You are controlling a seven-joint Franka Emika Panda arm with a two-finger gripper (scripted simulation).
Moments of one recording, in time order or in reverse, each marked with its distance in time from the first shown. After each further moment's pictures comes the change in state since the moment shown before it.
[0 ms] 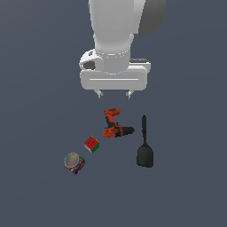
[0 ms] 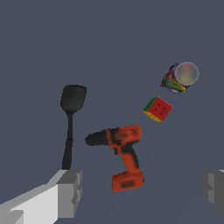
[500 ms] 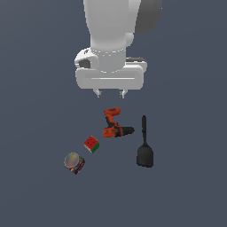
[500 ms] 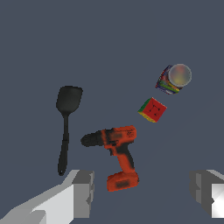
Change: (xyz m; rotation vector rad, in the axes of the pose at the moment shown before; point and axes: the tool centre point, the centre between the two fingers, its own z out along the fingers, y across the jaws) arm 0.002 0.012 -0.004 -0.010 0.004 0.001
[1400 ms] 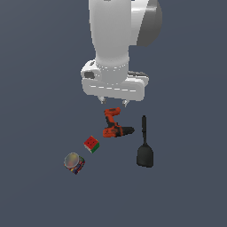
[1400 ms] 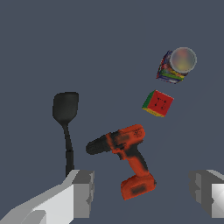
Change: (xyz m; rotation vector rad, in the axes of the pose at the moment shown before) arm 0.004 -0.010 0.032 0.010 -0.012 0.164
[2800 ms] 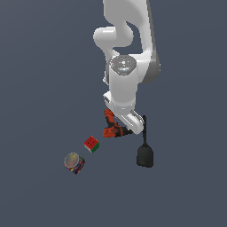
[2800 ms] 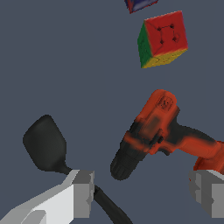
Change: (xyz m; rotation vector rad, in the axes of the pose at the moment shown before) arm -0.012 -0.036 0.132 0.000 -0.057 0.681
